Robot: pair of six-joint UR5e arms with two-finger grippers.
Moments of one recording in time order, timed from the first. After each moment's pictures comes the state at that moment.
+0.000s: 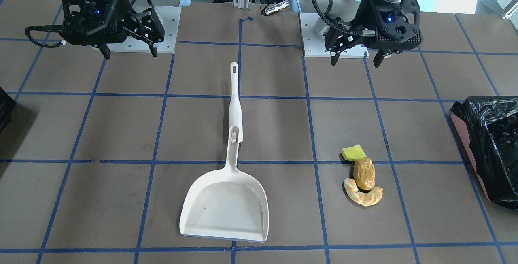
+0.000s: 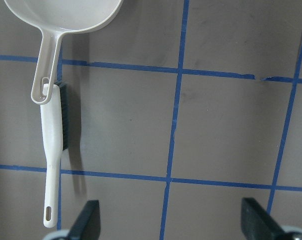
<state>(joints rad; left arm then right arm) -1.56 -1.50 -1.57 -1.62 1.57 0.02 1.63 -1.60 1.51 -1.44 -1.56 -0.03</state>
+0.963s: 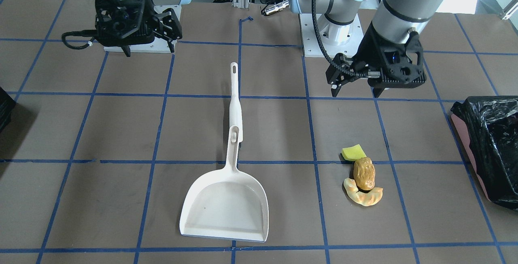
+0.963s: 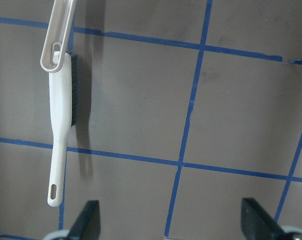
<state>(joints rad) -1.55 -1.64 -1.55 -1.46 1.53 0.00 1.71 -1.62 1.59 -1.44 -1.56 -0.03</state>
